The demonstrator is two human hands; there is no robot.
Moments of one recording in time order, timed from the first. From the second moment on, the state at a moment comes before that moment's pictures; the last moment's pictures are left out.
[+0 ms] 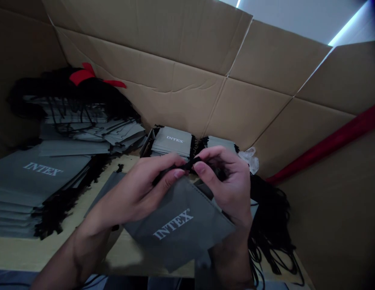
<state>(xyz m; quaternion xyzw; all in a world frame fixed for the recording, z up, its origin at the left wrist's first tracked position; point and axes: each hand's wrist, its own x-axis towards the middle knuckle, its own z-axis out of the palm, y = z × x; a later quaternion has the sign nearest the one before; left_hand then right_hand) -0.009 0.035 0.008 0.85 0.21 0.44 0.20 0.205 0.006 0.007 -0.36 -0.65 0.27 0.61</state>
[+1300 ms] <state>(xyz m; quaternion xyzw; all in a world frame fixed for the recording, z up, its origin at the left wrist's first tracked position) -0.014 0.050 -0.001 0.89 0.22 0.40 0.06 0.233 0.007 0.013 -0.40 -0.71 0.25 0.53</state>
